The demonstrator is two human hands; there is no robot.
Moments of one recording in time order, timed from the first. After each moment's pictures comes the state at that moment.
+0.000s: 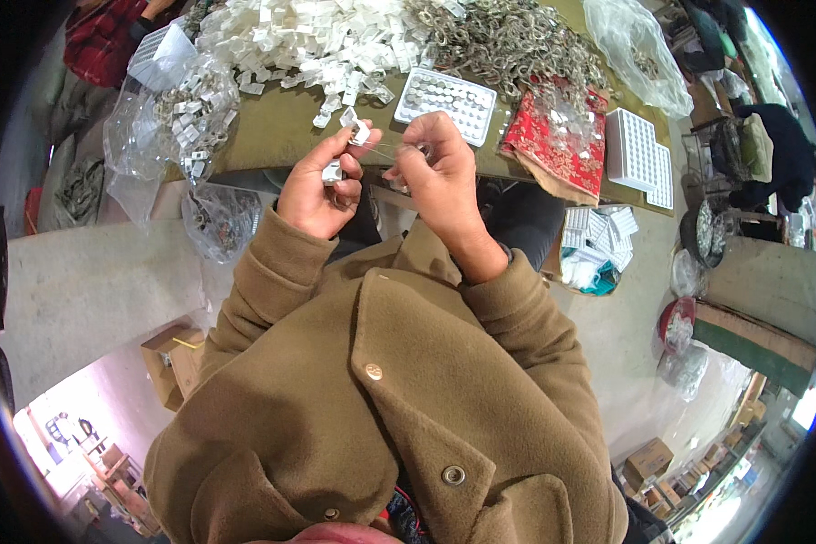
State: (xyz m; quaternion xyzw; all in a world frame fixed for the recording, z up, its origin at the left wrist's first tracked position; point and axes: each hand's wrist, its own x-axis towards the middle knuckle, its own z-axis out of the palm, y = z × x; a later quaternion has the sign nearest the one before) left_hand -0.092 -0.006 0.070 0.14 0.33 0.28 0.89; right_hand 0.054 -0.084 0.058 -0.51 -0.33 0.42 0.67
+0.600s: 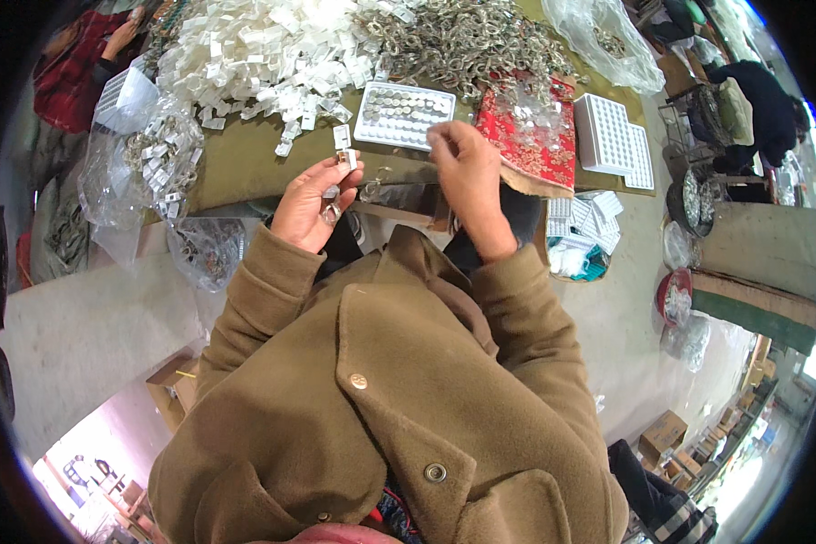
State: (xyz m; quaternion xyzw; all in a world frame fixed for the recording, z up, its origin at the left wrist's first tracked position) left_hand -0.068 0.003 0.028 0.28 0.39 0.22 0.85; right_hand 0.133 -0.089 0.020 -0.75 -0.44 0.14 0.47
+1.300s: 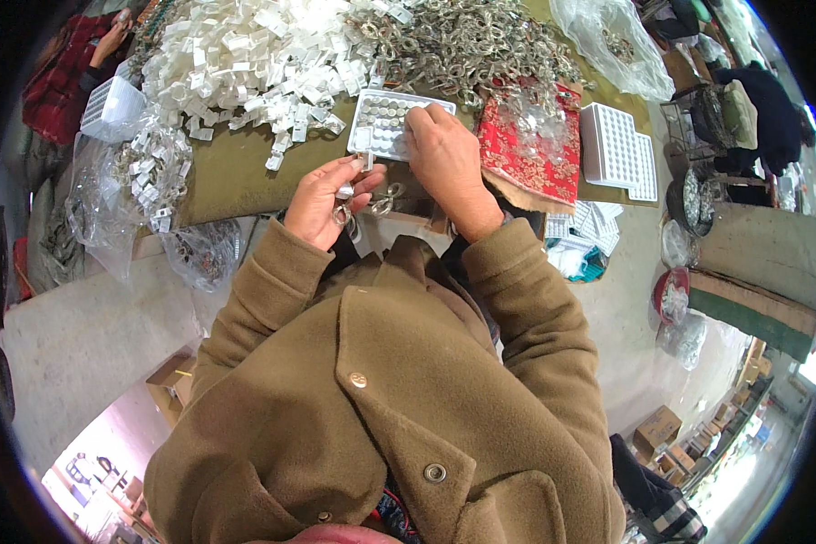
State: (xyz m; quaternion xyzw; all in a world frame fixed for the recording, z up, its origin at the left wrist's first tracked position) left_hand -0.037 0.018 0.021 0.28 0.40 0.18 0.85; right_hand 0.148 -0.041 0.004 -0.75 -0.59 0.00 0.28
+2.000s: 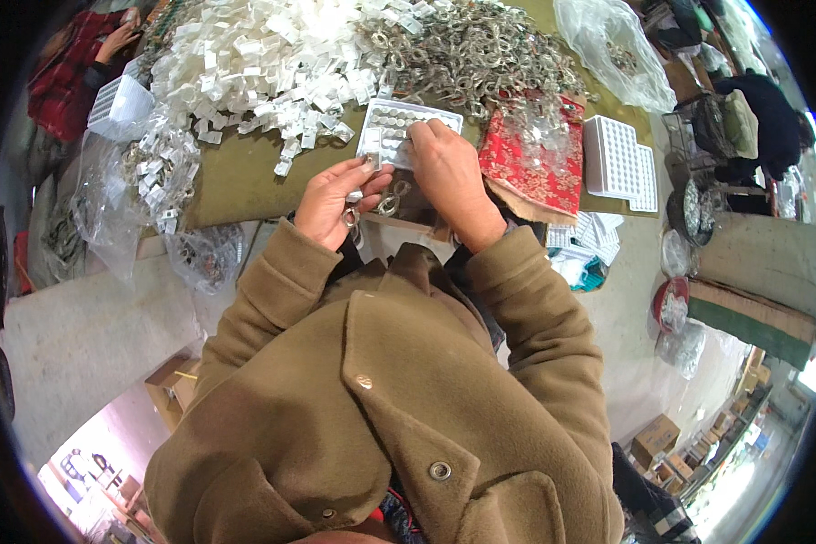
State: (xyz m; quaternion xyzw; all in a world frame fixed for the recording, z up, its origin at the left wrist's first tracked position) left_hand -0.032 0.024 0.014 0.28 0.39 0.19 0.86; right_hand 0.148 -0.038 0.000 -0.74 -0.62 0.01 0.28
